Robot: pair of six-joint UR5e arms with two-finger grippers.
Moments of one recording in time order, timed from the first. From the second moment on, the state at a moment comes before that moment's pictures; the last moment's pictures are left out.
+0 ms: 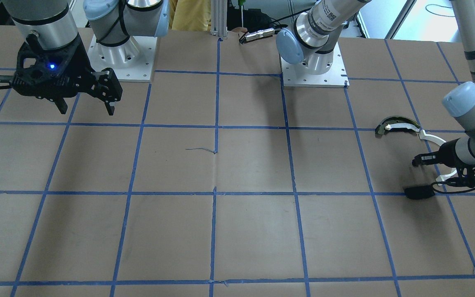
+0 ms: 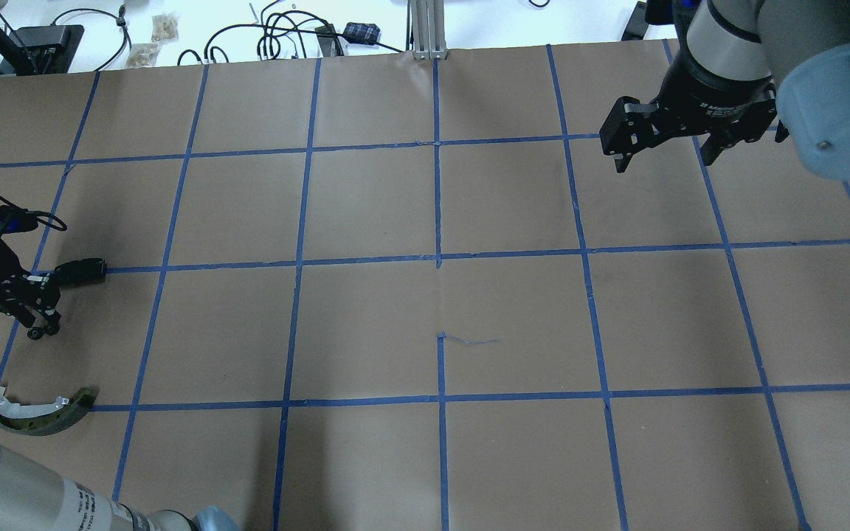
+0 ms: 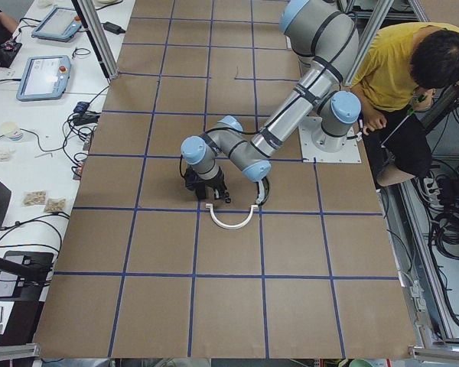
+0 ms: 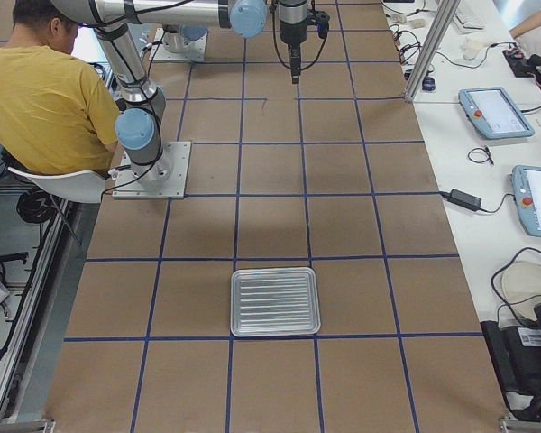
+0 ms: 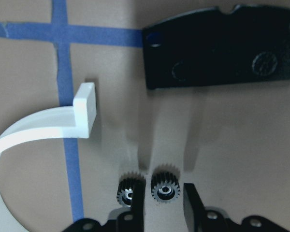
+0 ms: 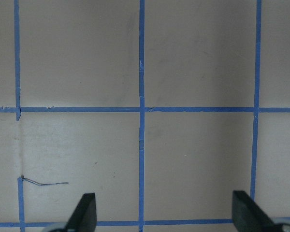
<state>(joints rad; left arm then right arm) -0.87 -2.03 -1.78 -1.14 1.76 0.60 1.57 -1.60 1.64 -1.70 -1.61 -0.02</state>
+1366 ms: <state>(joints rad) -1.33 -1.72 -1.54 -1.47 1.63 0.26 1.57 -1.60 1.64 -1.70 -1.61 -0.02</state>
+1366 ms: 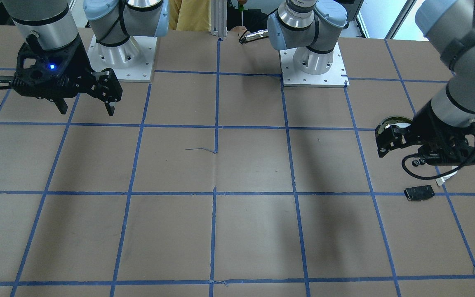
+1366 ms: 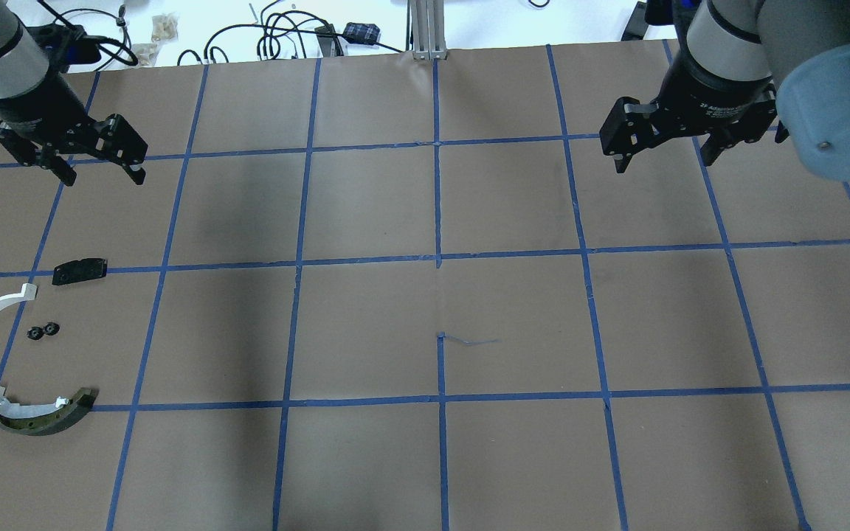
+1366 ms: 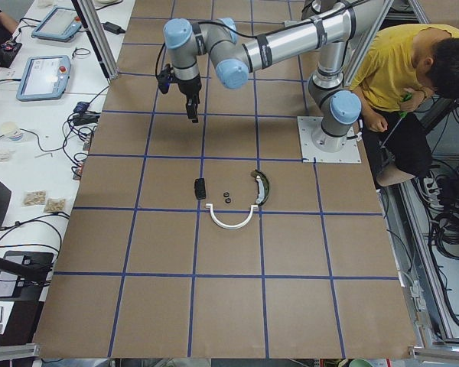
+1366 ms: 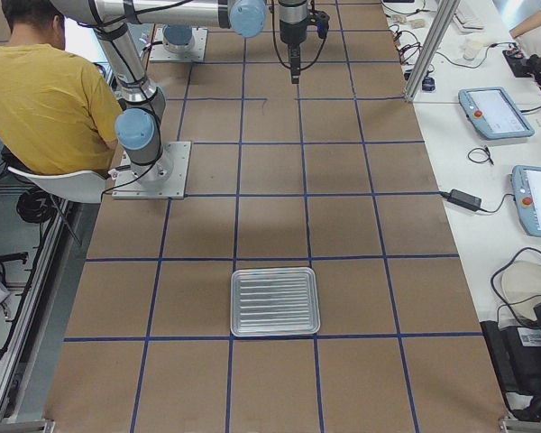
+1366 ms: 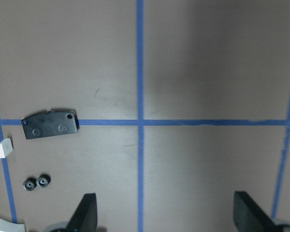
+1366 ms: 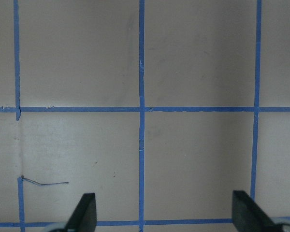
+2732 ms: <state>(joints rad) -1.49 -1.61 -1.61 -1.49 1.57 0.13 1.57 -1.60 1.64 -1.70 -1.61 -0.02</state>
